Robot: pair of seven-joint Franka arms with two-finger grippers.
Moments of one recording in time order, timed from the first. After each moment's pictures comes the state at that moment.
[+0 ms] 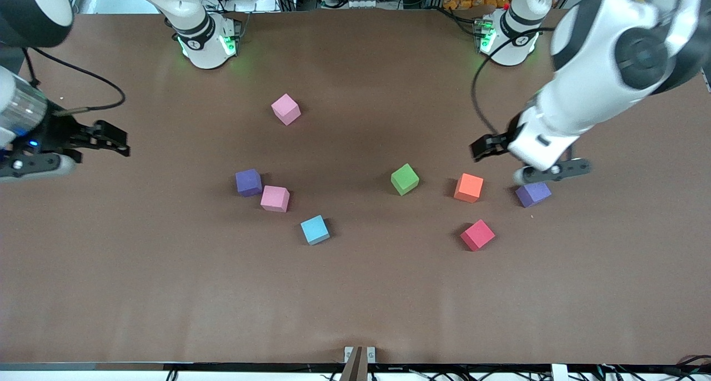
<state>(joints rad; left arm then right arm) -0.44 0.24 0.04 -1.57 -0.17 1.77 -0.59 0.10 0.16 -0.01 -1.49 0.06 1.58 -0.05</state>
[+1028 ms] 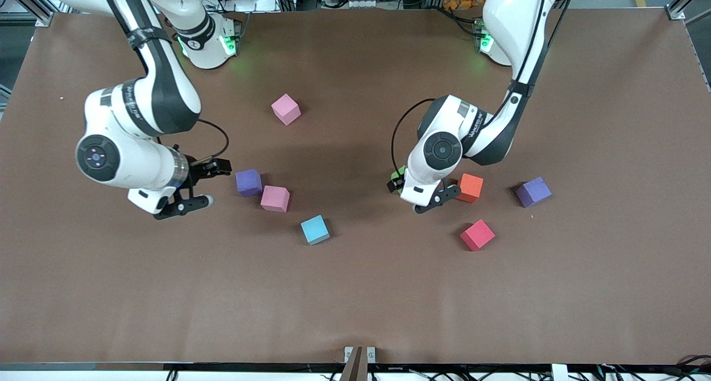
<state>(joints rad) -0.62 0.58 0.03 -1.69 -0.18 2.14 -0.95 0.25 0.32 0.00 -1.75 0.14 1.82 -0.08</state>
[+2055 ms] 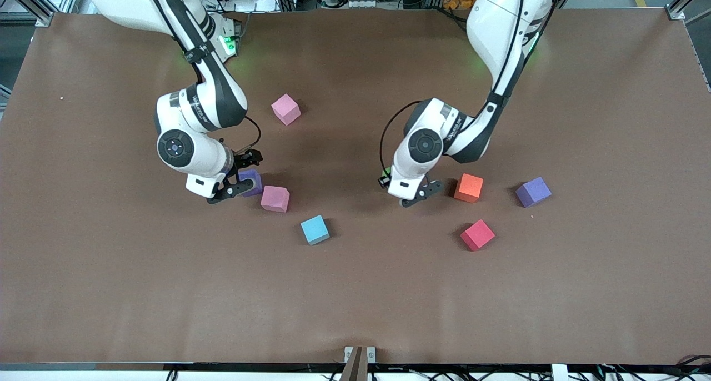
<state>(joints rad) -0.62 0.63 -0.08 -1.76 -0.16 2.33 -1.01 0.35 0.33 -0.01 -2.05 0.13 2.13 -0.10</state>
